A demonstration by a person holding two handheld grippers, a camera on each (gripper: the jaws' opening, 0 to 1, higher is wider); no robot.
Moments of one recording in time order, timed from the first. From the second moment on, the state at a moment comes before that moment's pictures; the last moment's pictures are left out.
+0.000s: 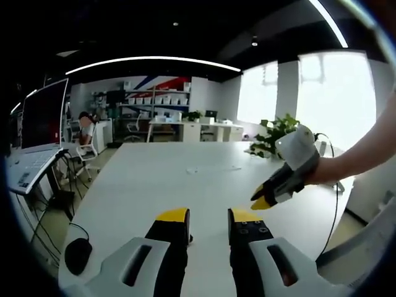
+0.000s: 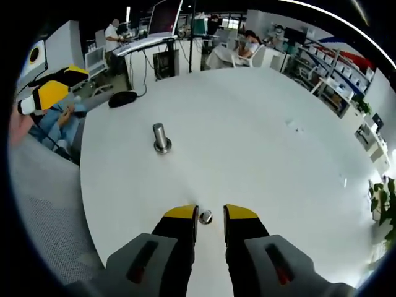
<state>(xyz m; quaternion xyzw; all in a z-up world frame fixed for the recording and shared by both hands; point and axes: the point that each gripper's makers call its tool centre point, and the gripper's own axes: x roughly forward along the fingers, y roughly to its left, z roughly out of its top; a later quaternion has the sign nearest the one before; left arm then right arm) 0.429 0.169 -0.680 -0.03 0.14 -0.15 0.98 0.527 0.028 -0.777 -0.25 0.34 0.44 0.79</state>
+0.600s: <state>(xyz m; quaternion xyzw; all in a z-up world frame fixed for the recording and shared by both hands) 0.430 0.182 -0.668 -0.03 0.11 -0.13 0.98 0.514 -0.016 -0.698 -0.17 0.17 0.38 0.89</state>
